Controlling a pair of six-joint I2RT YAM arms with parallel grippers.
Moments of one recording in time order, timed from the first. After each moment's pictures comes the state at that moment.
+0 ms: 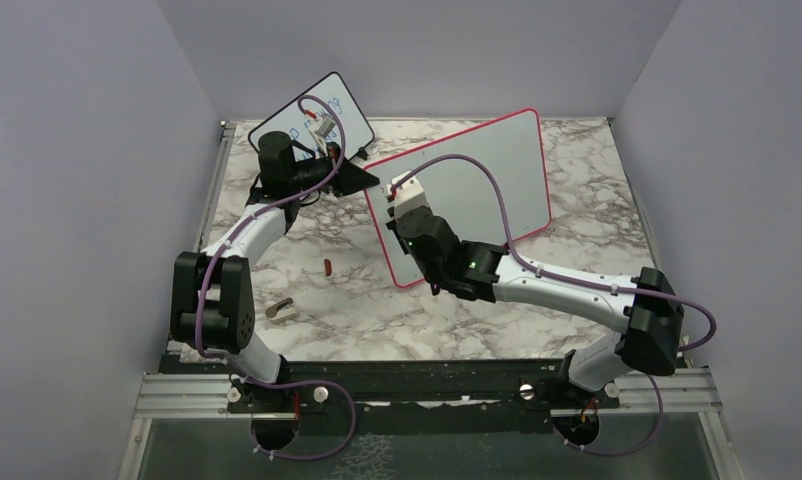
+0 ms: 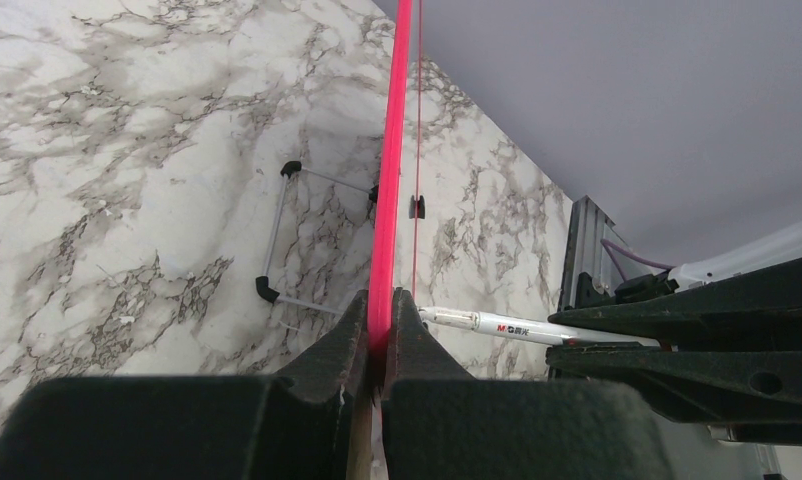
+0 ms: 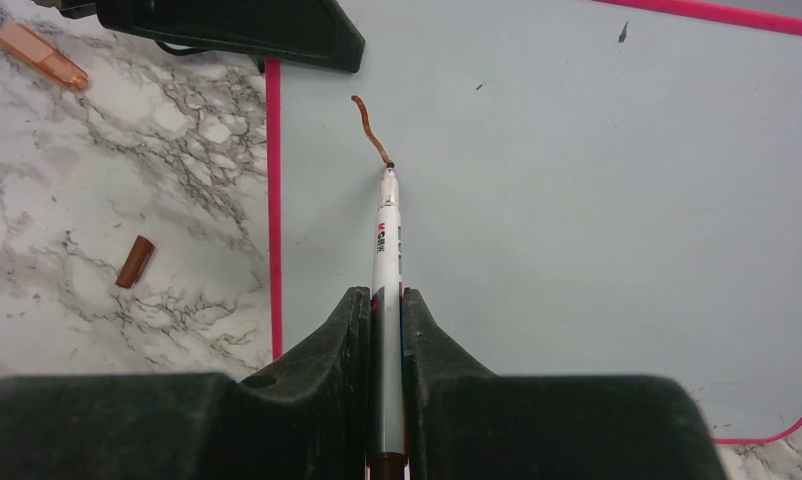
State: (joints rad) left arm -0.12 1.59 1.05 0.41 1.08 -0.47; right arm 1.11 1.52 1.21 -0.08 0.72 0.05
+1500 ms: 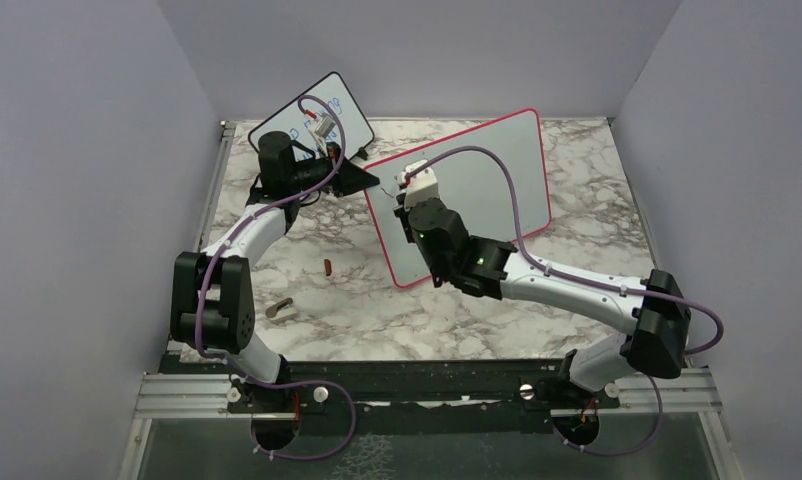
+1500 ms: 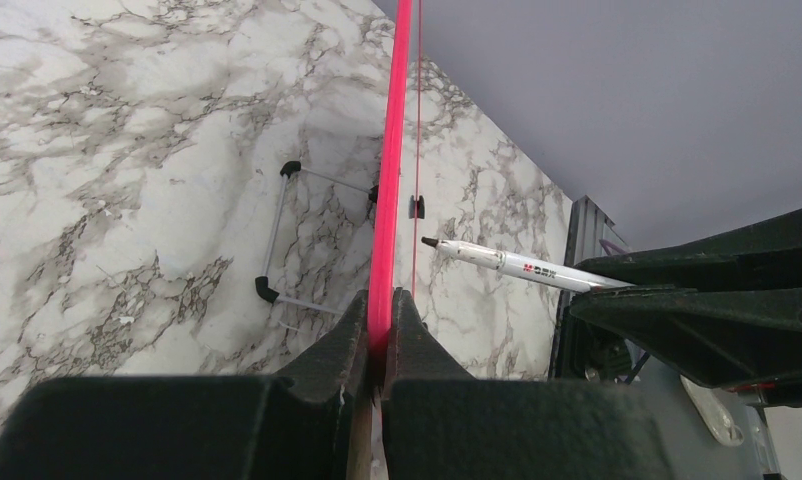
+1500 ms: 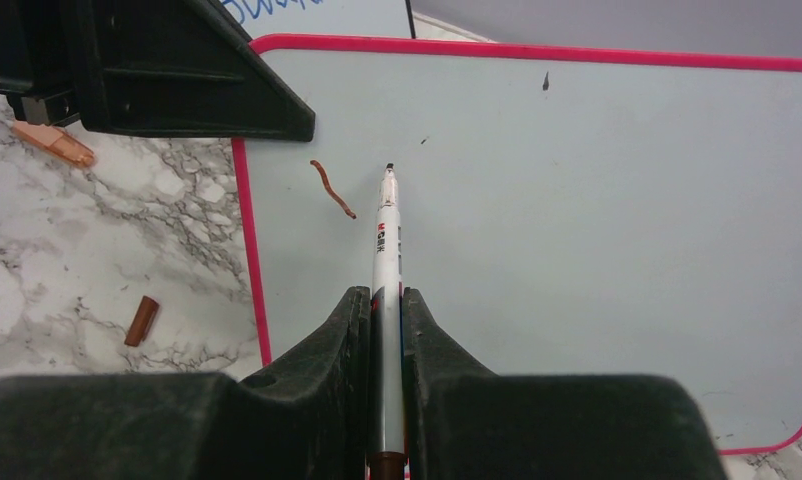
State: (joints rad) left arm -0.12 1.59 1.05 0.41 1.08 -0.48; right arm 1.09 1.48 1.20 0.00 0.74 0.06
